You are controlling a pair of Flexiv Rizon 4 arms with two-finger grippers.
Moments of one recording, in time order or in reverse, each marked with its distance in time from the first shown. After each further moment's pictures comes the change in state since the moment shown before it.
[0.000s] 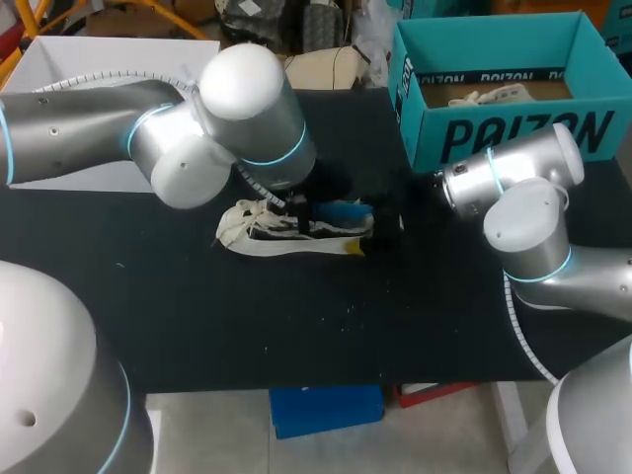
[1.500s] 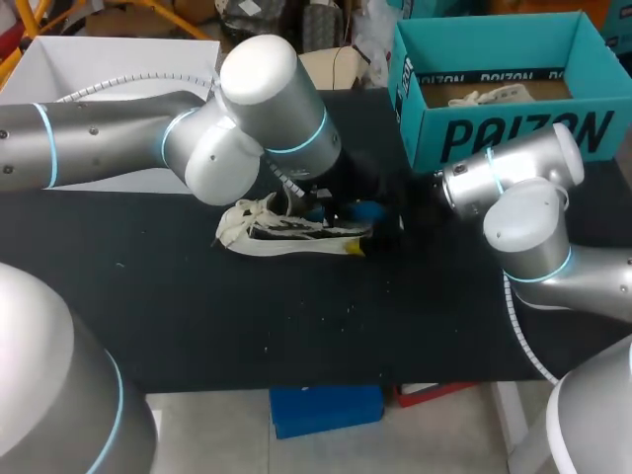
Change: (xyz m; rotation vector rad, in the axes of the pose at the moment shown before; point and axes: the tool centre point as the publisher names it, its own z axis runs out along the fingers) left arm -0.005 -0.060 0.021 0.132 0.066 0.202; right arm 0.000 0.000 0.000 0.000 0.000 0.000
